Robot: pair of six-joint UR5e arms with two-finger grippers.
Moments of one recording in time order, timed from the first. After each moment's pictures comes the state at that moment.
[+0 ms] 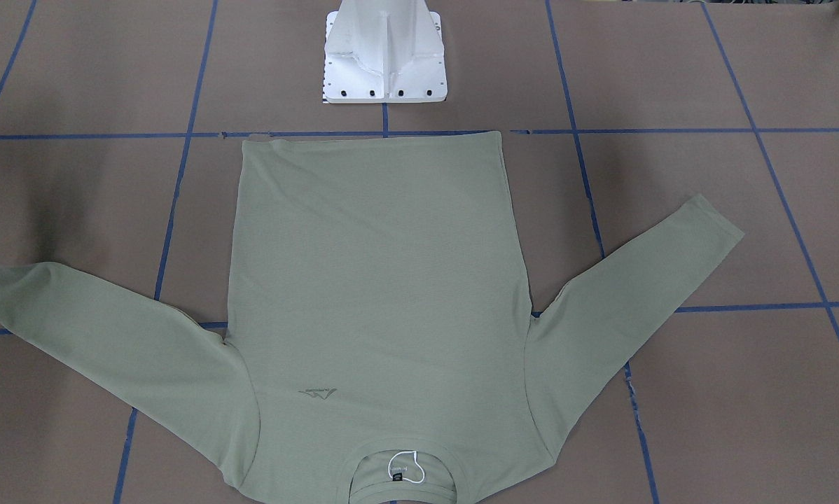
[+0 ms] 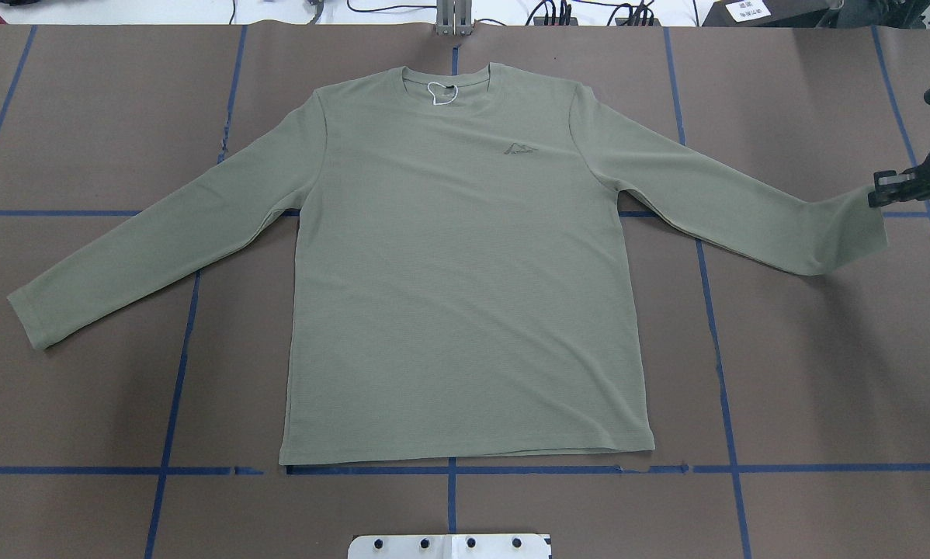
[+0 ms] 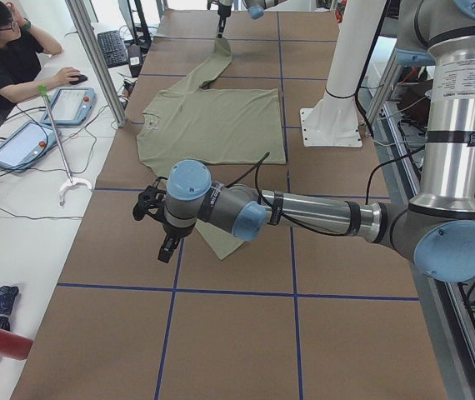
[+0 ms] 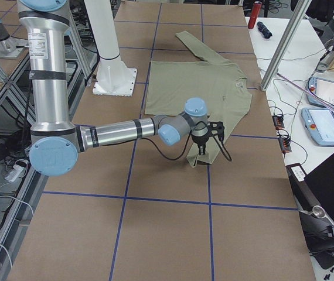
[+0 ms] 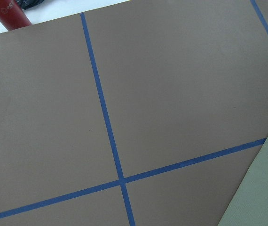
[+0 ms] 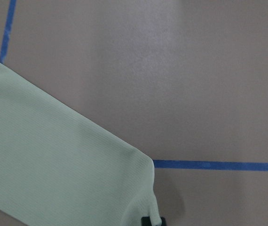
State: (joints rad) left arm -1.57 -1.59 -1.67 -1.89 -2.40 -0.04; right arm 1.15 -1.51 1.78 -1.25 2.10 0.70
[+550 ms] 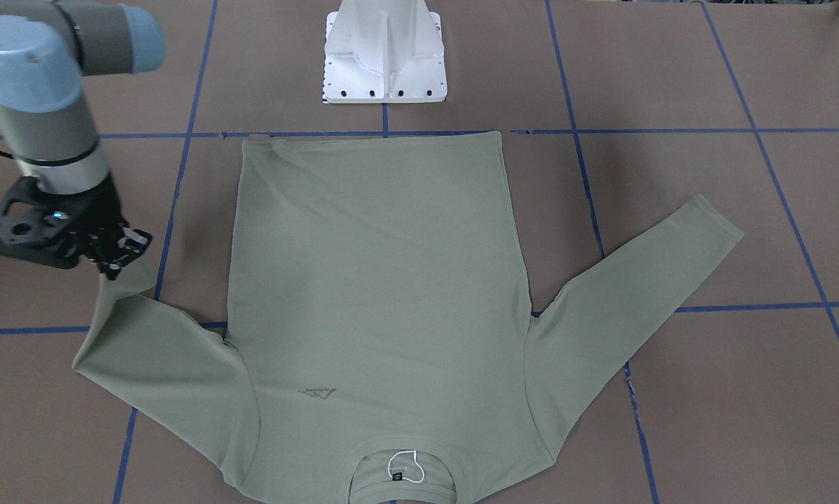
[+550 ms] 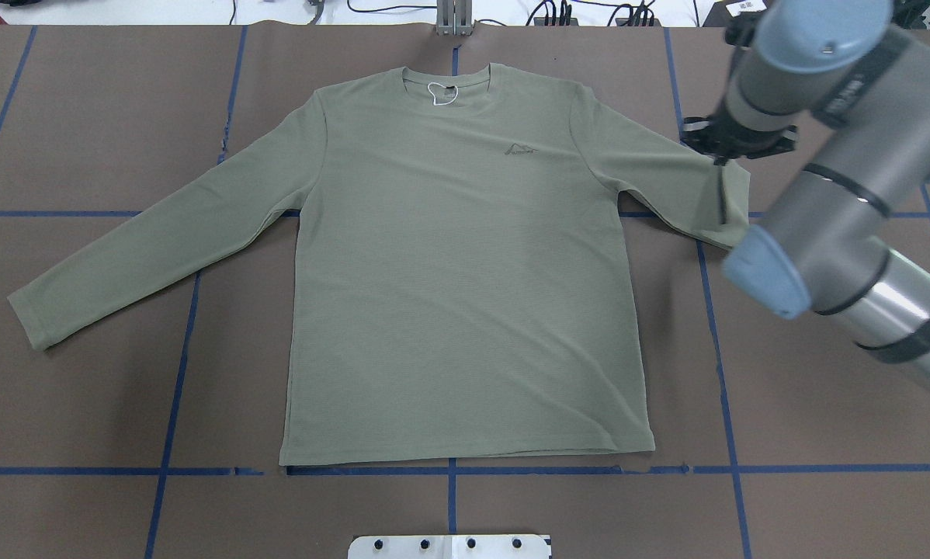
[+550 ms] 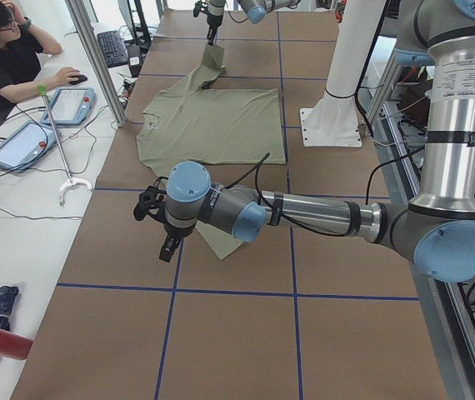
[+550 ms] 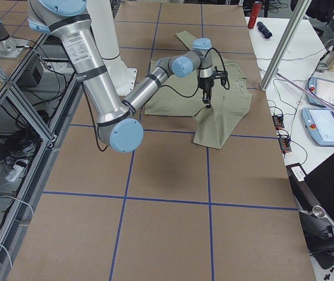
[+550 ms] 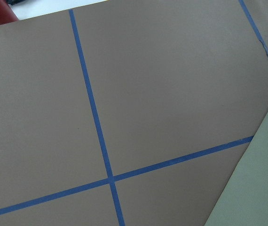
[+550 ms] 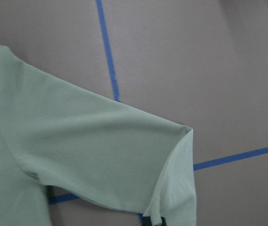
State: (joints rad) left arm -1.57 -1.59 -1.67 -1.89 -2.41 -0.04; right arm 0.85 -1.02 1.82 -1.84 1.77 1.10
